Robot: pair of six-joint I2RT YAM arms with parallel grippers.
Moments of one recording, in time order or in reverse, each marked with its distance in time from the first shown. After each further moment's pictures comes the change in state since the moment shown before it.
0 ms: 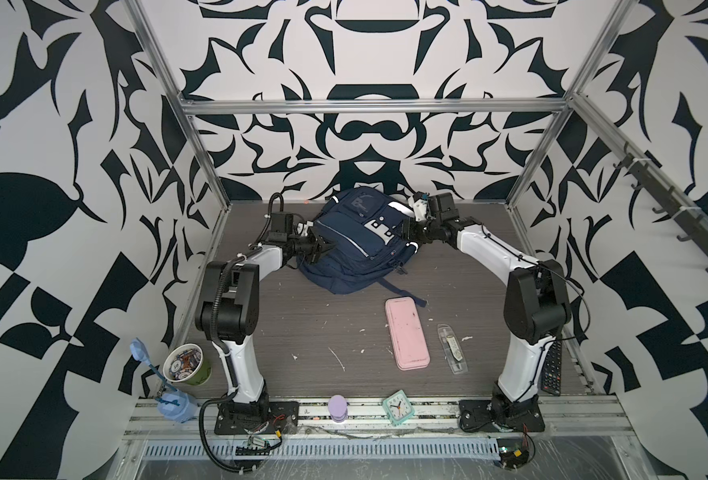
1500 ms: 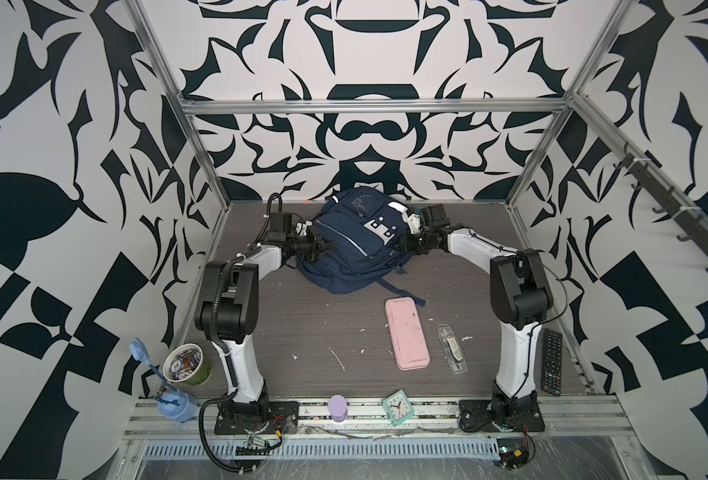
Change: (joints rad) left arm 0.008 0.003 0.000 0.015 0.008 -0.017; right arm -0.007 0.128 -0.023 0.011 -0.068 -0.065
